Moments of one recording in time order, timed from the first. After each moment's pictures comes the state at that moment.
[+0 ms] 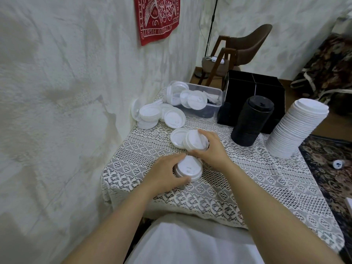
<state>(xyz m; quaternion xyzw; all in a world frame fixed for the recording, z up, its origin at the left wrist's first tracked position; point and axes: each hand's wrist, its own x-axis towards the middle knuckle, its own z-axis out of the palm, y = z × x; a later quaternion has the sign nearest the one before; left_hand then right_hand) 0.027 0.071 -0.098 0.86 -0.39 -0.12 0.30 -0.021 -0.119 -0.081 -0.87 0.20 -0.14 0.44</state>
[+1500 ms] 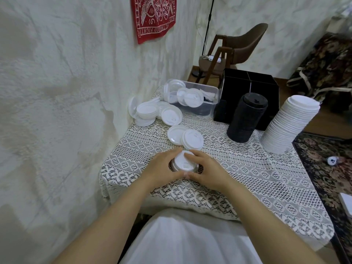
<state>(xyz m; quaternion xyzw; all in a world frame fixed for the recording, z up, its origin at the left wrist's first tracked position) 0.026 0.071 -0.097 0.85 -0.38 -0.14 0.34 -0.076 -0.091 -0.089 -0.94 0.07 -0.02 0.33</state>
